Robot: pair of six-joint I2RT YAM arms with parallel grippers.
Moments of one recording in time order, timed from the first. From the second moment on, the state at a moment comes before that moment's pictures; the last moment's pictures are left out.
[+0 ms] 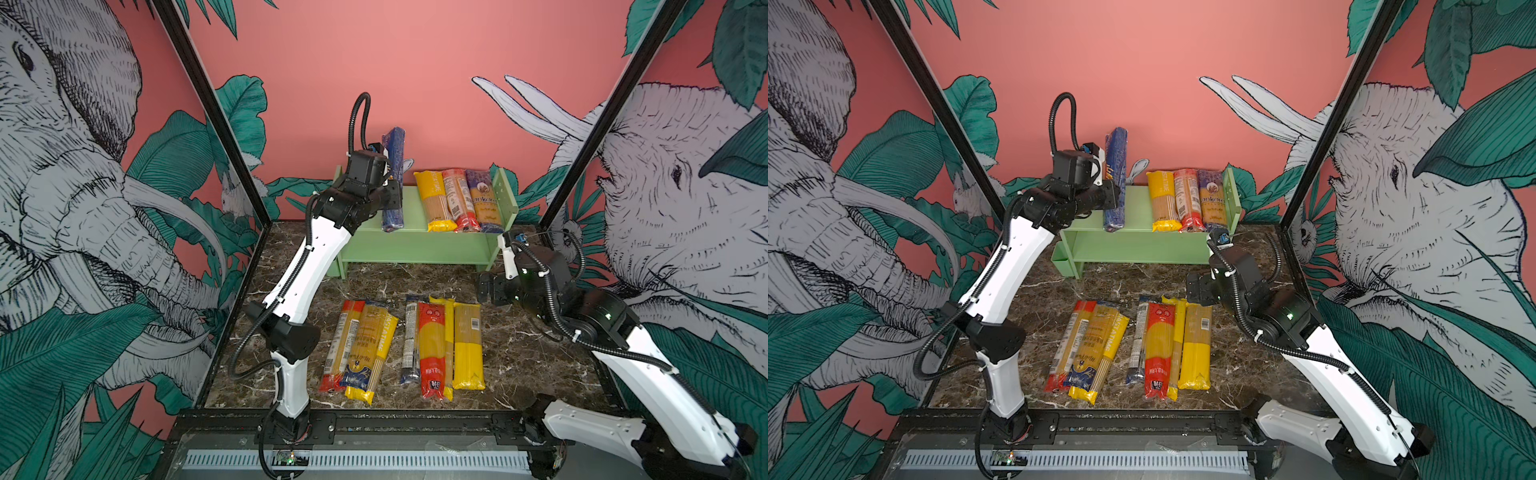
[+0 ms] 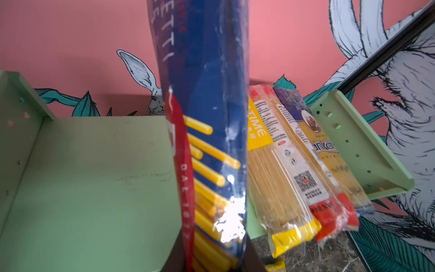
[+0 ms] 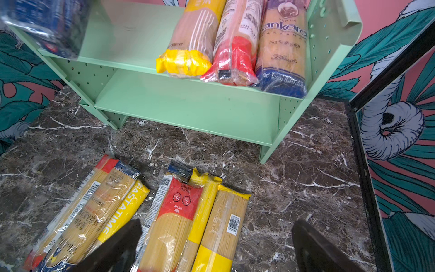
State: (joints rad) left arm -0.57 1.96 2.42 -0.91 -0.06 -0.37; right arm 0.72 1.05 1.43 -1.02 0.38 0.30
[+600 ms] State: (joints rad) left arm -0.55 2.07 2.44 -0.89 0.05 -0.45; right arm 0.64 1.06 1.43 -1.02 0.35 0.28
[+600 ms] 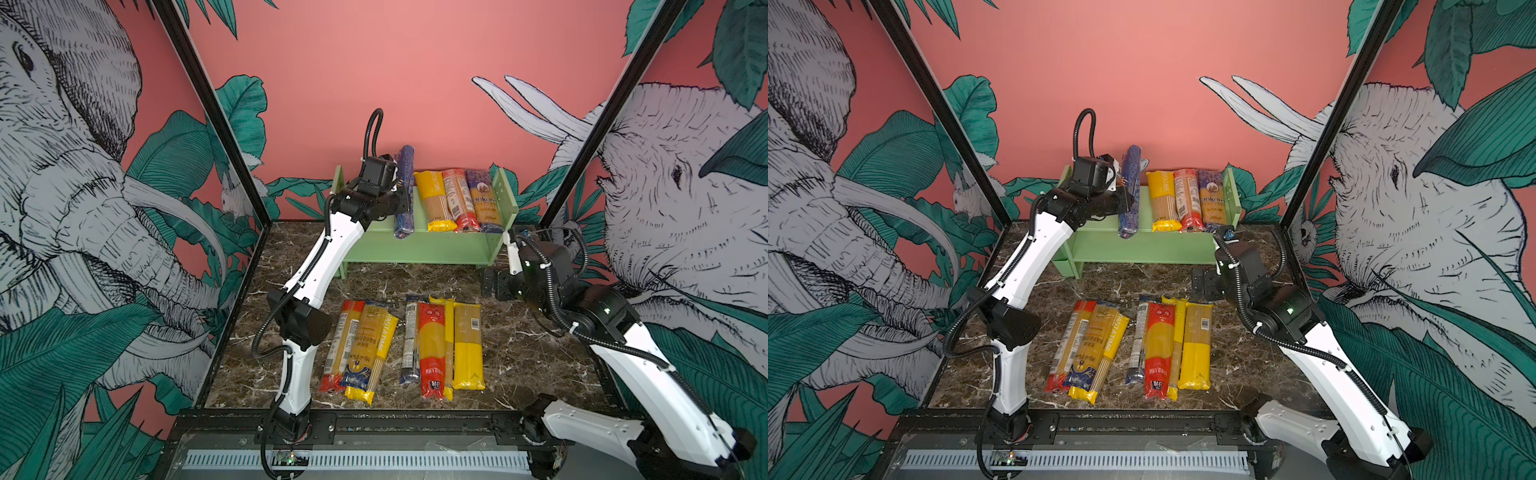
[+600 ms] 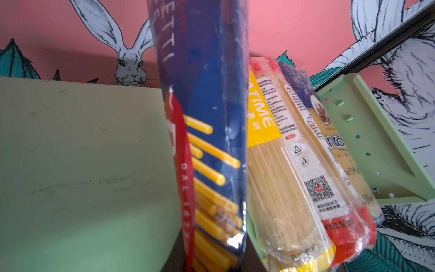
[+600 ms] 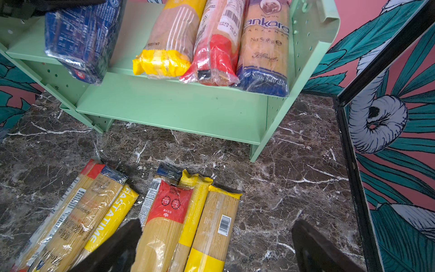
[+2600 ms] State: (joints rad) left arm -0.56 2.14 2.45 -0.71 0.12 -0.46; right arm 0.61 1.05 1.40 -1.02 0.31 0.26
